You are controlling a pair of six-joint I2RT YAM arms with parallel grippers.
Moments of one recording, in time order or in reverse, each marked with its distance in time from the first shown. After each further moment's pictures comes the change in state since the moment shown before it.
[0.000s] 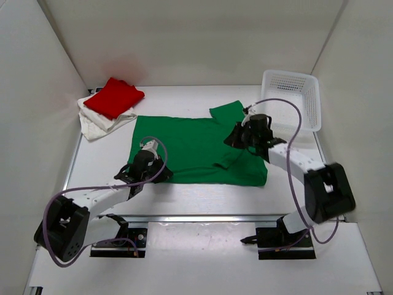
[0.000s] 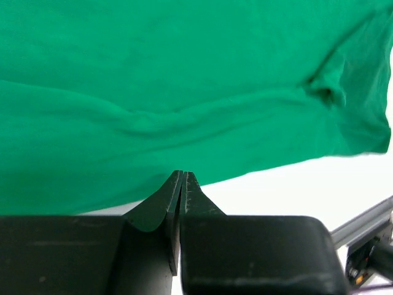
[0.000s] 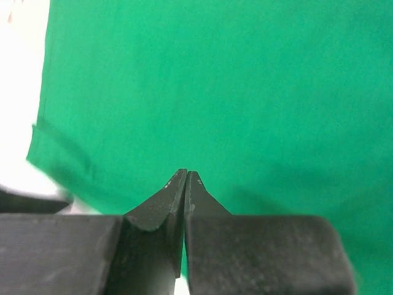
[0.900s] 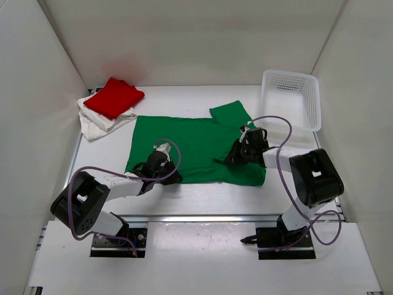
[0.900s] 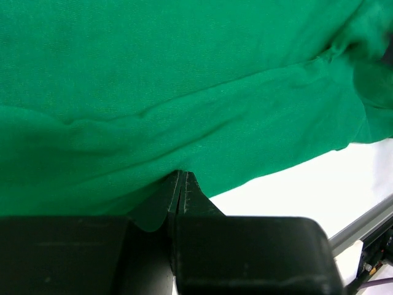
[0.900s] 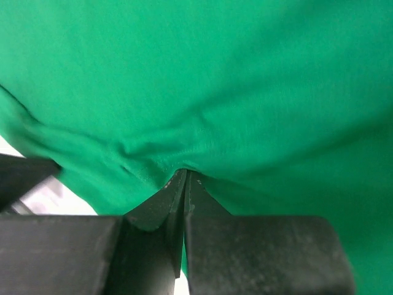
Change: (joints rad) left arm -0.119 0.261 0.050 0.138 0.010 -0.024; right arm -0.008 0.058 -0.229 0.056 -0.097 0.024
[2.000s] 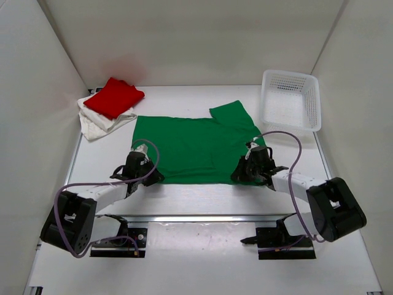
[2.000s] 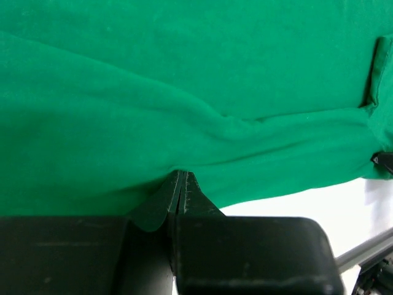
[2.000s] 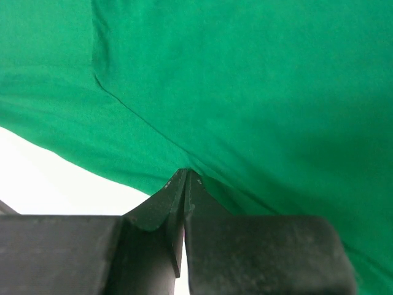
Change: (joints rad) left arm 0.270 -0.177 -0.103 -0.120 0.056 0.044; right arm 0.069 -0.271 -0.234 -0.040 0.145 -0.001
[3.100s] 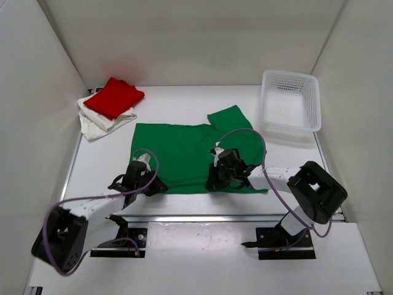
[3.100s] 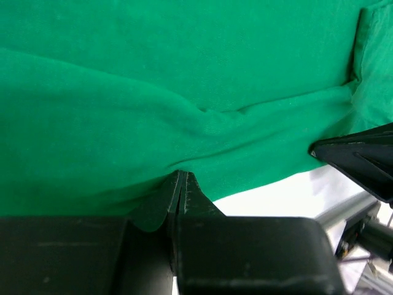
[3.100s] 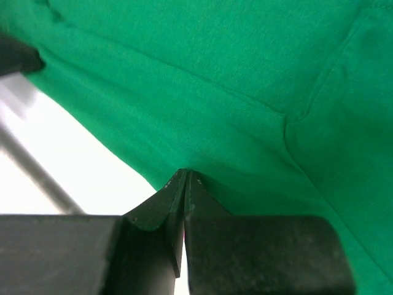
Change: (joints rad) left arm -0.082 -0.099 -0.068 -0.041 0.051 -0.077; right arm 0.348 0.209 0.189 0.021 -0.008 -0.013
